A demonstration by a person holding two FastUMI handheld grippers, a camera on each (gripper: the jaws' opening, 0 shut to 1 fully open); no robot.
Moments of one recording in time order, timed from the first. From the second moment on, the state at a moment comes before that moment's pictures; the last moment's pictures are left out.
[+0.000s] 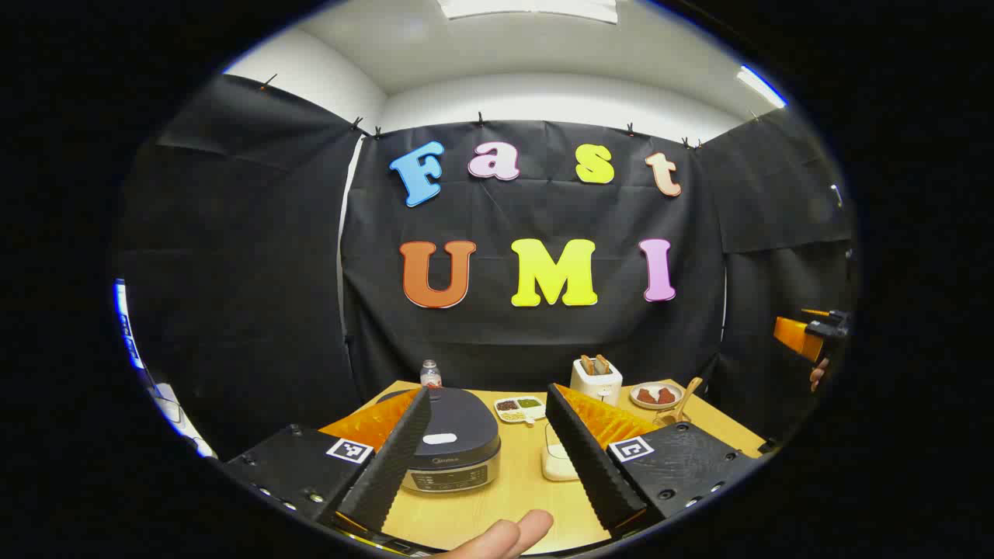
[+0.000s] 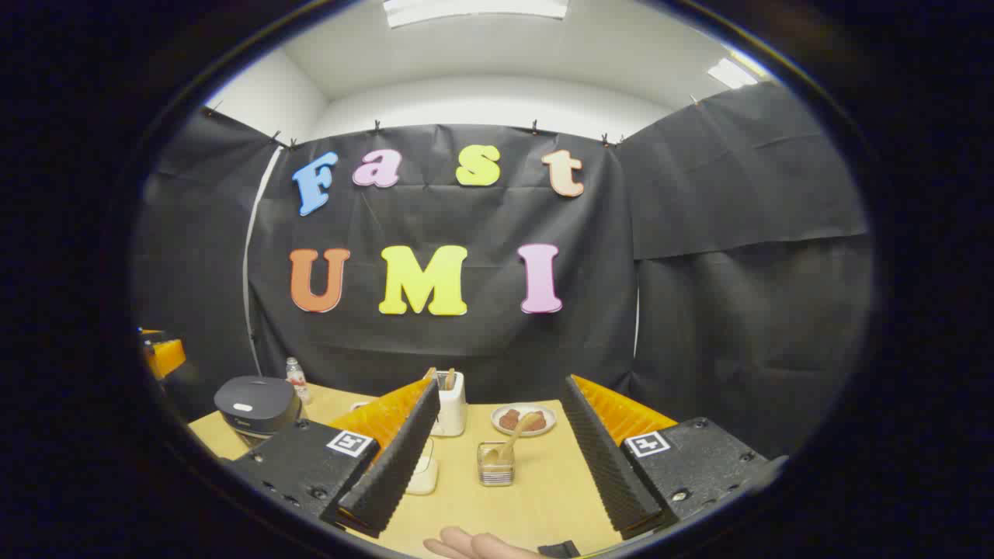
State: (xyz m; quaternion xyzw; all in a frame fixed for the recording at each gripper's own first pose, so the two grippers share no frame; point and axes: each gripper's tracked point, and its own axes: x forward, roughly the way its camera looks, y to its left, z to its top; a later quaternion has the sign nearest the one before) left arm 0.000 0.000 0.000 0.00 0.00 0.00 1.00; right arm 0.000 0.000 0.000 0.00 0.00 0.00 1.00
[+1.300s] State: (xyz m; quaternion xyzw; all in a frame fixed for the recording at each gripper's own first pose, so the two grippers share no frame) left arm 0.050 0.025 -0.044 -0.01 0.05 0.02 1.00; right arm 0.014 -0.014 -0.027 0.02 0.00 0.00 1.00
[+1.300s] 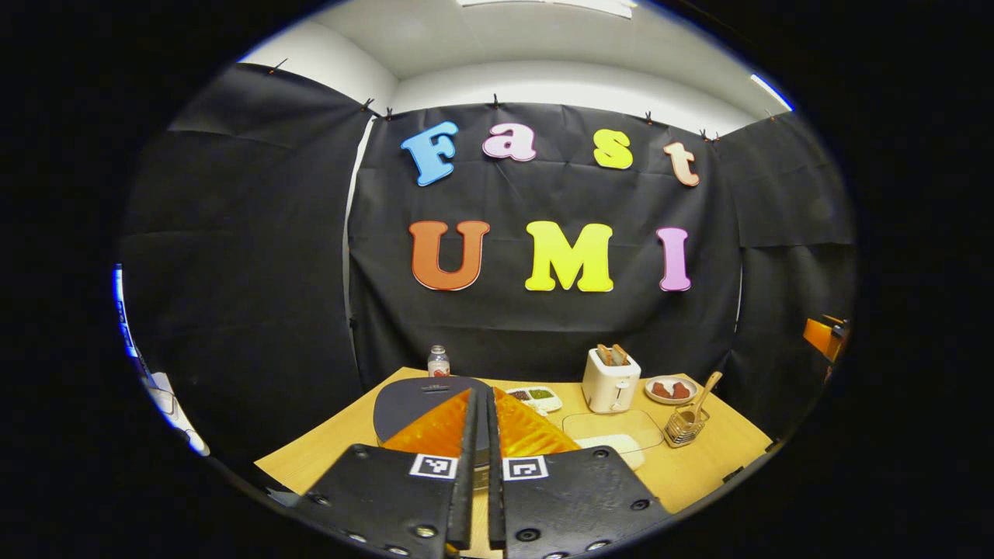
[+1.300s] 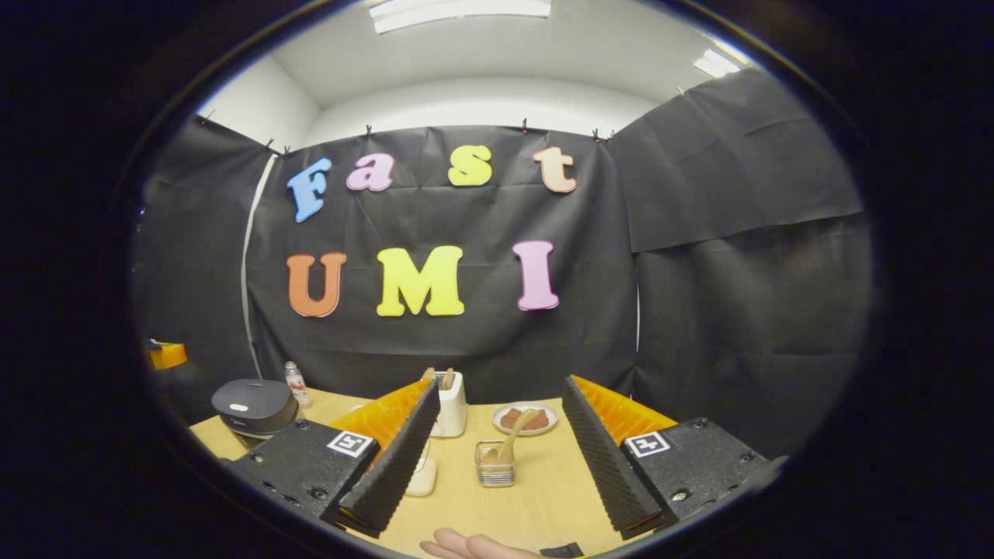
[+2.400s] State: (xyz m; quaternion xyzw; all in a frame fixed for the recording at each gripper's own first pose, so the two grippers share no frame) left arm 0.151 0.073 -0.185 -0.03 0.28 0.09 0.95; right arm 0.061 -0.024 -0.092 0.01 0.03 0.04 1.00
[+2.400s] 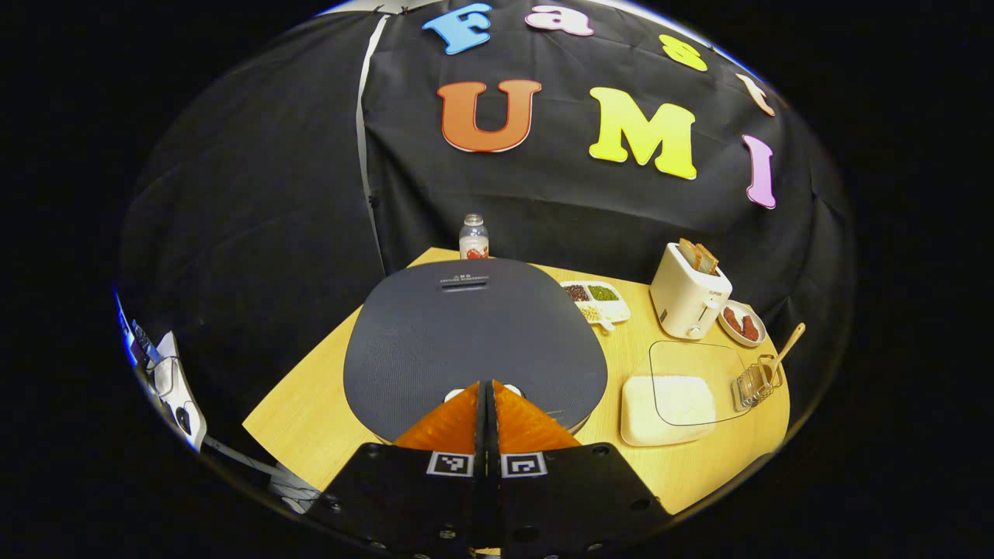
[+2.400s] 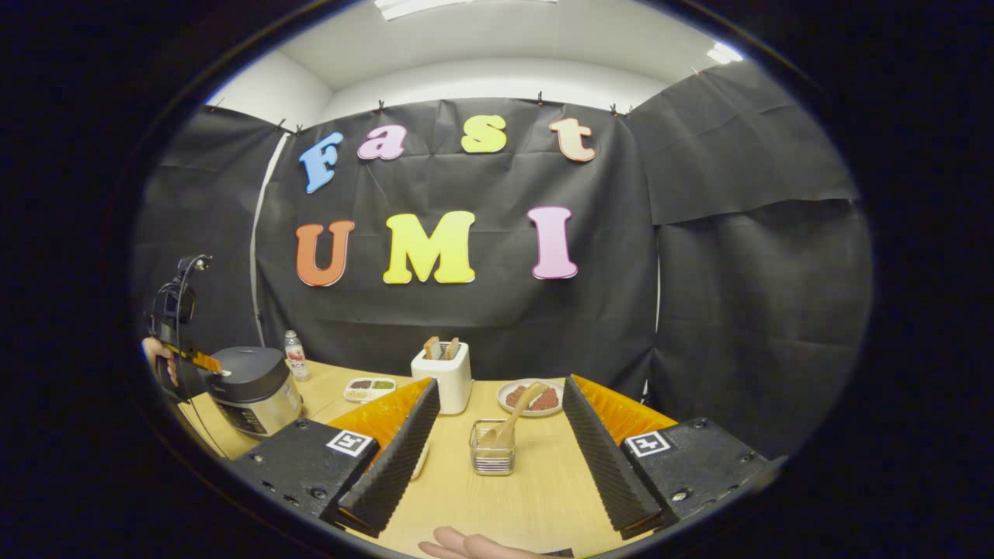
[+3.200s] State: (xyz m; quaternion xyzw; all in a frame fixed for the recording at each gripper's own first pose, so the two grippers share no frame) left arm 0.136 0.072 -0.122 -0.06 0.20 0.10 0.97; right arm 0.053 -0.041 -0.112 0.02 0.04 0.02 1.00
